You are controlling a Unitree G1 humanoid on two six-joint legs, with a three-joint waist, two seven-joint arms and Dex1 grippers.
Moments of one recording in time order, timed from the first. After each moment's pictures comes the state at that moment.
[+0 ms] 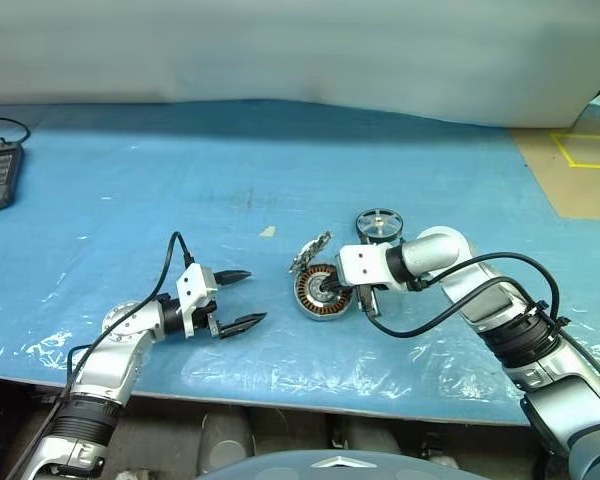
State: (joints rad) left arm -0.09 0.49 -0.07 0.11 -0.31 -0.08 -1.09; right arm -0.54 -0.67 0.42 -0.11 -0.09 0.20 1.23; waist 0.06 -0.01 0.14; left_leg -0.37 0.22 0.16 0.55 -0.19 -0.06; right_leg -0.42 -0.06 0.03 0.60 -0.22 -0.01
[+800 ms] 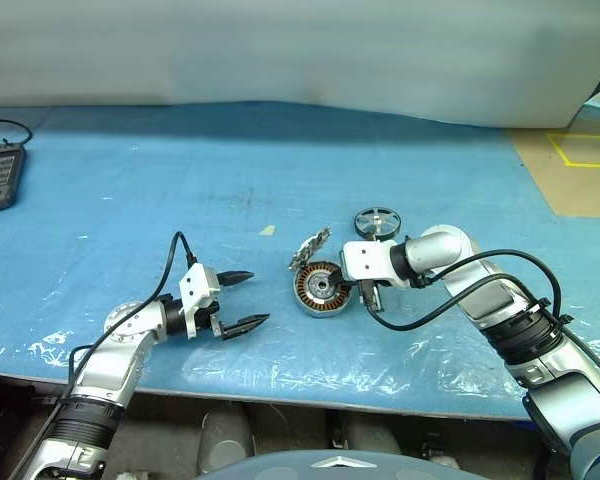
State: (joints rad) left arm -0.08 0.49 -0.08 0.07 -0.31 -0.04 -1.08; right arm -0.55 -0.67 0.43 -0.05 -0.12 0.19 1.20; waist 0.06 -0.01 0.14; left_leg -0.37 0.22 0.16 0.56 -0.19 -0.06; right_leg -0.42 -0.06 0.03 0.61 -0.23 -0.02
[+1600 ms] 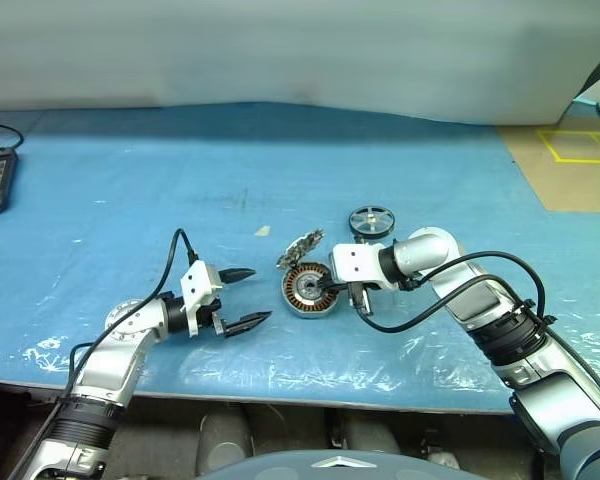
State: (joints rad) left arm -0.08 0.49 -0.08 0.02 -0.31 0.00 -1.06; right arm -0.55 -0.61 0.45 -0.05 -0.12 0.22 1.22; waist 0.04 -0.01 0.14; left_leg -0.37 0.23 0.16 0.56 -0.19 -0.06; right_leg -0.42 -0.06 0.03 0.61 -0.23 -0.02
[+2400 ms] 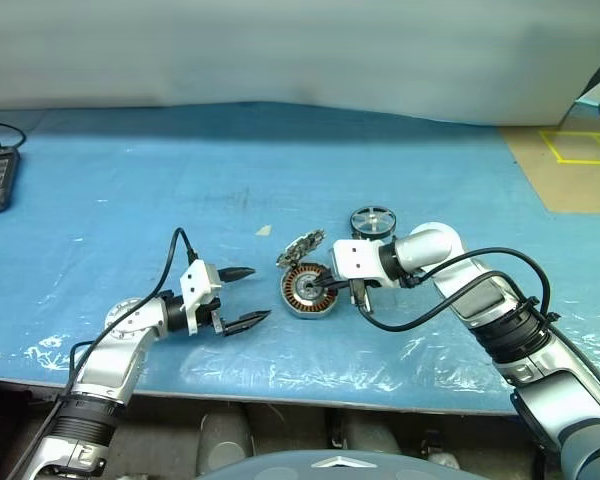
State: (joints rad) left arm -0.10 0.49 -0.08 0.05 -0.31 -0.03 -1.08; right arm -0.56 -0.62 0.44 -0.08 -0.06 0.23 1.23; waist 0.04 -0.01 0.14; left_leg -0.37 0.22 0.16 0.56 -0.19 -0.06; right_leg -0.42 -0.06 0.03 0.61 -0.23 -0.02
